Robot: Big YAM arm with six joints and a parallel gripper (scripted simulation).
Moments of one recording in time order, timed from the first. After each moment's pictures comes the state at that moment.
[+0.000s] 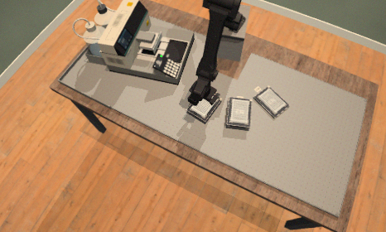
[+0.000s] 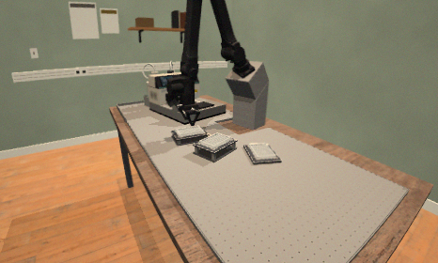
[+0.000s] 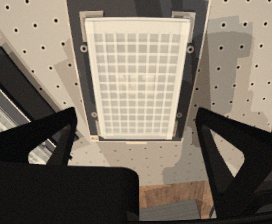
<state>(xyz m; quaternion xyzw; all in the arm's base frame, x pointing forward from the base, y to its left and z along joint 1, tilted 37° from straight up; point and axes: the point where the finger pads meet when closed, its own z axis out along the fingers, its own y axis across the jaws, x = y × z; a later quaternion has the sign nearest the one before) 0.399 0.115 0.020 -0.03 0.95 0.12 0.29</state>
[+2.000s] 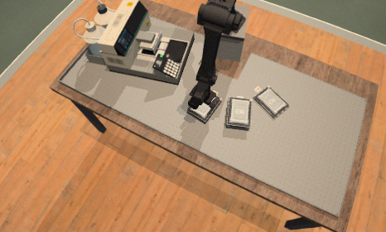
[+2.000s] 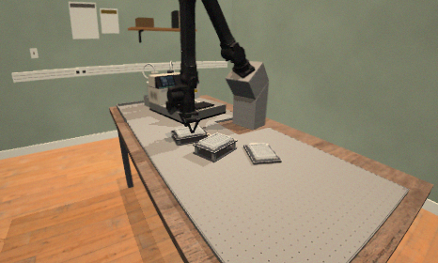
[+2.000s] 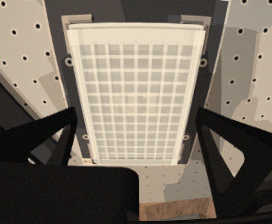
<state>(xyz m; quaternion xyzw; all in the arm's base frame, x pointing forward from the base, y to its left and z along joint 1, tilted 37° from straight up) 0.419 0.124 -0.009 -0.03 0.95 0.12 0.29</state>
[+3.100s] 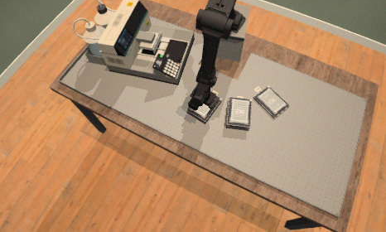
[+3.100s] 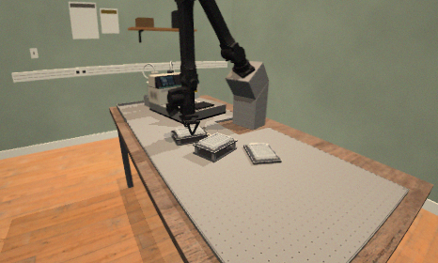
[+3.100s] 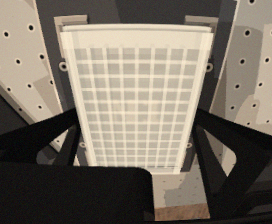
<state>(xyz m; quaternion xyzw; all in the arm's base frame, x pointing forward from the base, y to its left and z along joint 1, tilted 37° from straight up) 0.425 0.127 -0.018 -0.03 0.95 0.12 0.29</state>
